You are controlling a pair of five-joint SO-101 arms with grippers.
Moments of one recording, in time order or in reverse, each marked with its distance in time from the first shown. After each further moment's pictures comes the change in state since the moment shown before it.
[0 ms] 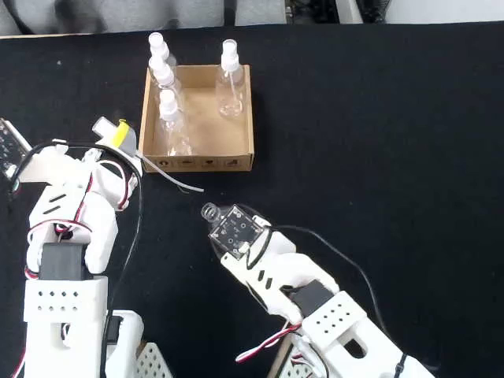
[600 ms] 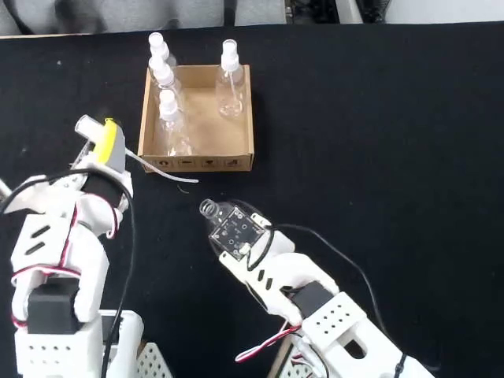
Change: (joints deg) left arm 0.0 -15.7 1.1 2.5 -2.2; right arm -0.1 -0.1 1.0 -4.1 0.0
